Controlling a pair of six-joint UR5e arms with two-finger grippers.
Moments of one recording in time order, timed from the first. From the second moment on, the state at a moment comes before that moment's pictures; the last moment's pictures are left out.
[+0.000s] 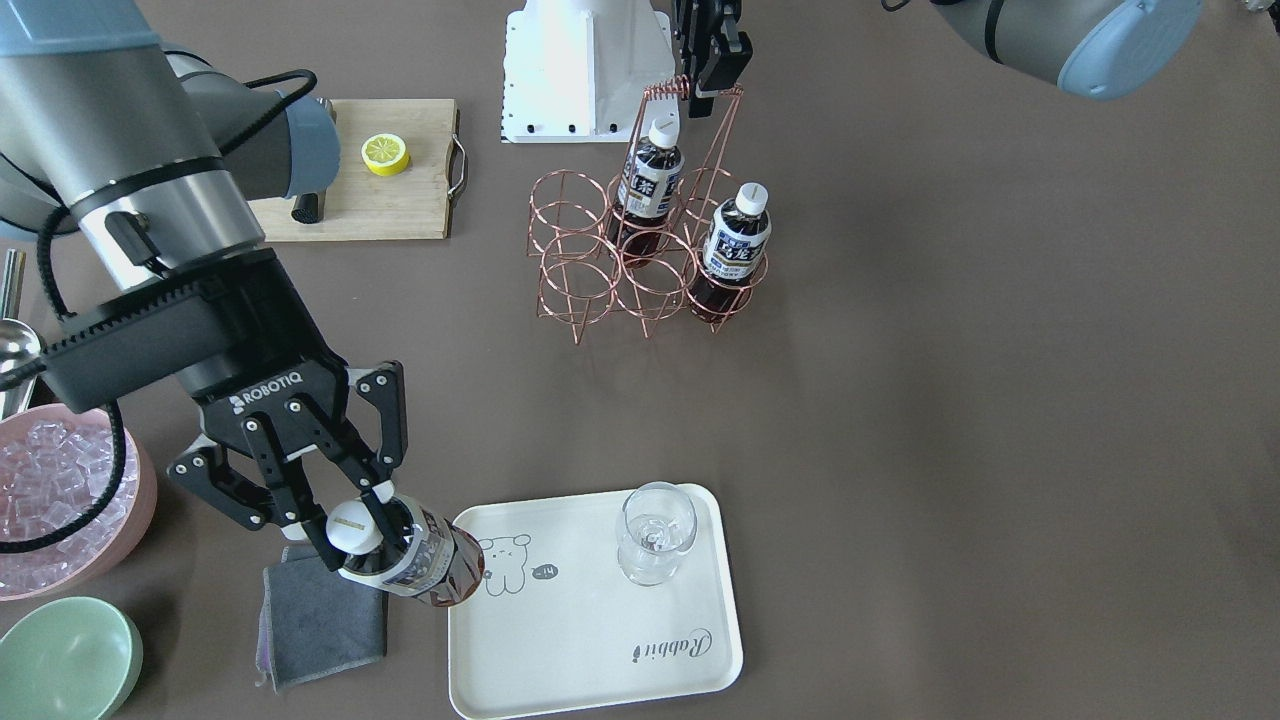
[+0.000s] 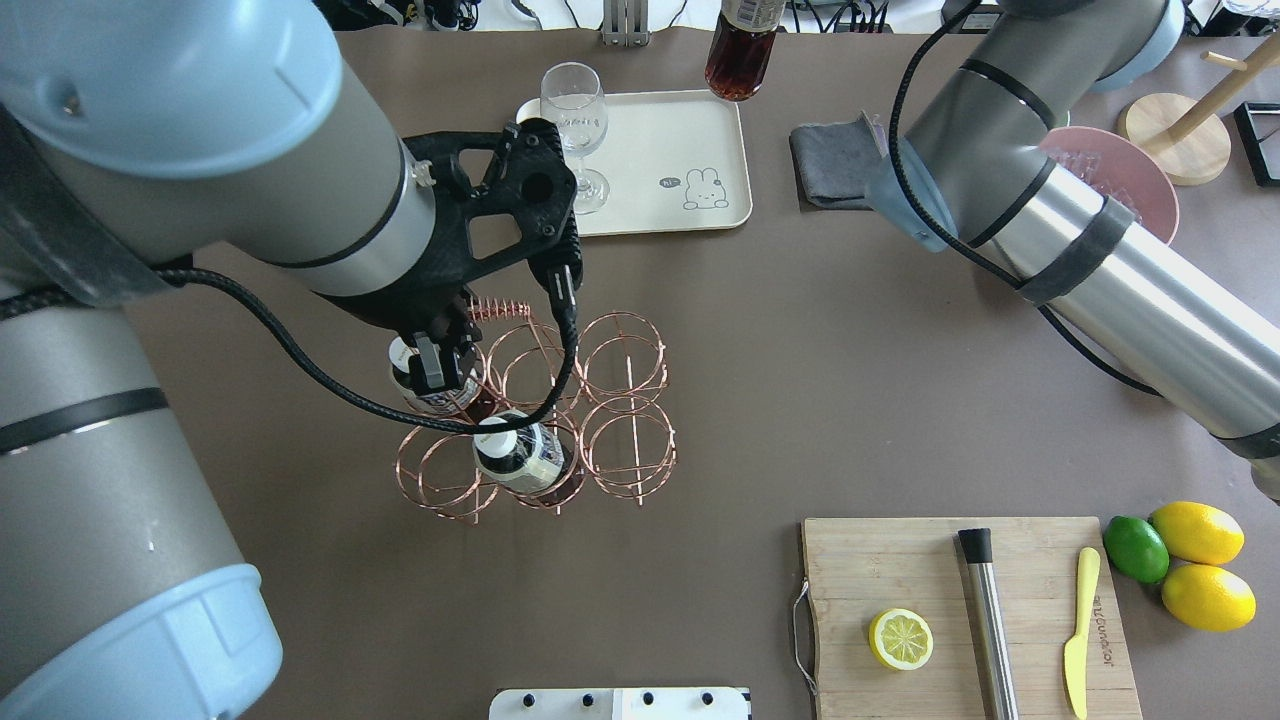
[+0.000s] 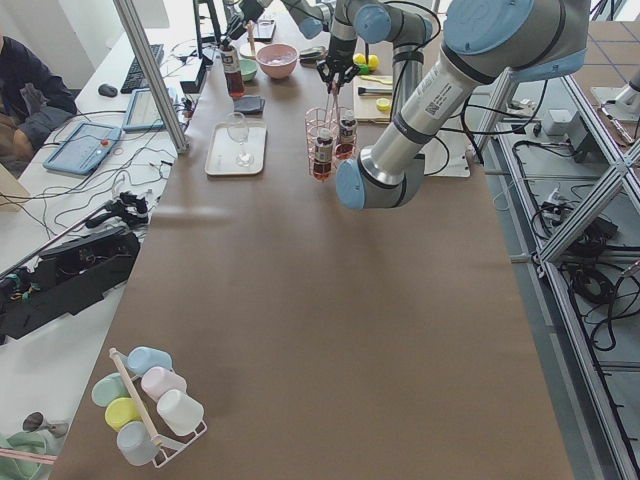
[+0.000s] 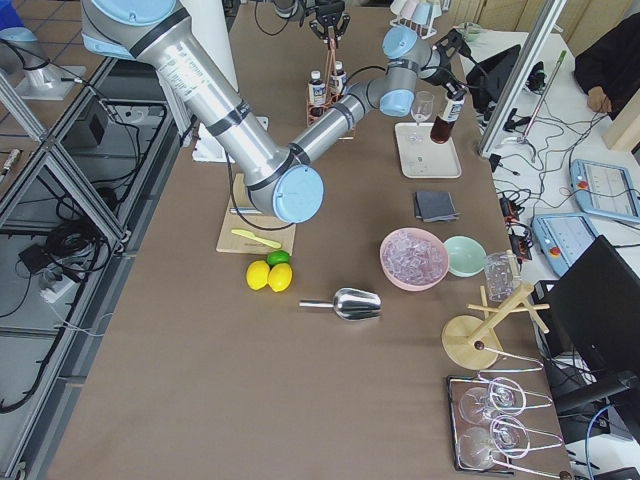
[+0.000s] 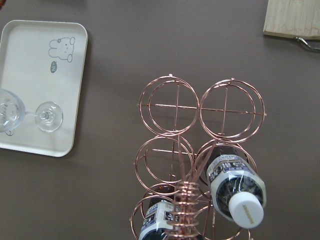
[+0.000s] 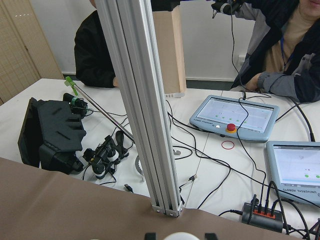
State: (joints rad) left arm -0.60 -2.47 -2.19 -0.87 -1.84 0.21; right arm 0.96 -0.82 1.50 -0.87 1.71 0.83
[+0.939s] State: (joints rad) left arm -1.02 -2.31 -2.20 -0.81 -2.09 0.71; right arm 0.81 -0.69 1.18 -0.73 1.47 0.83
